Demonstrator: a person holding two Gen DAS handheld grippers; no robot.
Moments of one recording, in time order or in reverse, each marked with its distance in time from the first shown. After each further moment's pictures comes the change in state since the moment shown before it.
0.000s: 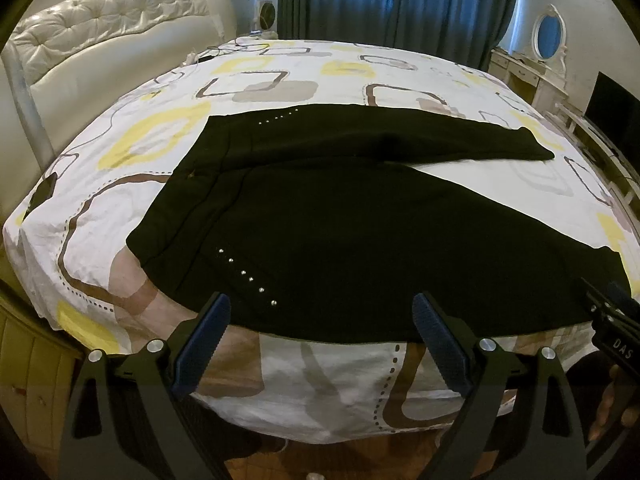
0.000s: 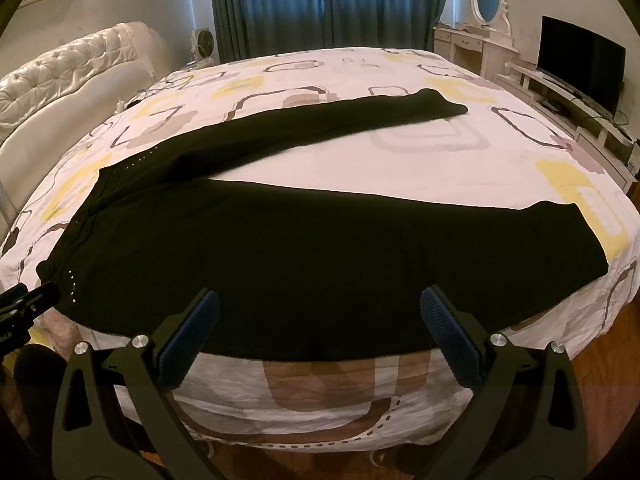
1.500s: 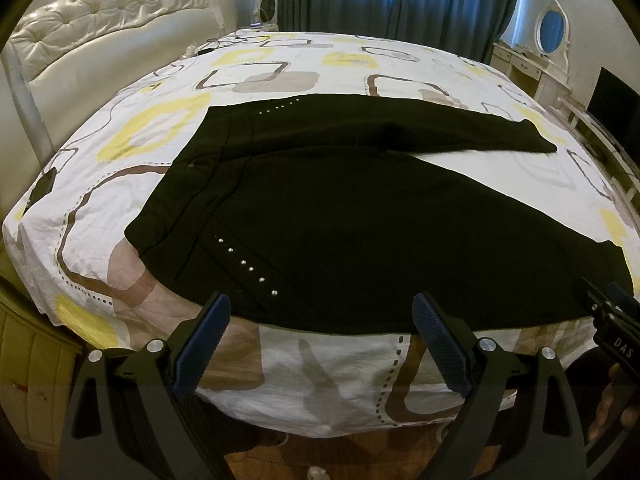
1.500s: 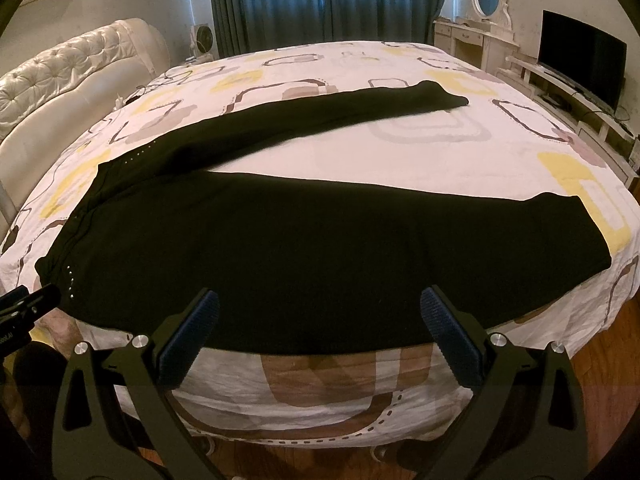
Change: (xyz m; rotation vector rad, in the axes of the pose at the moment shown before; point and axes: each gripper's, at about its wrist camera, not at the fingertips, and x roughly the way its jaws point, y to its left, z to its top) left arm 0.000 -0.001 -0.002 -0.003 0.027 0.001; right arm 0.008 -0.003 -0.014 0.008 0.014 0.002
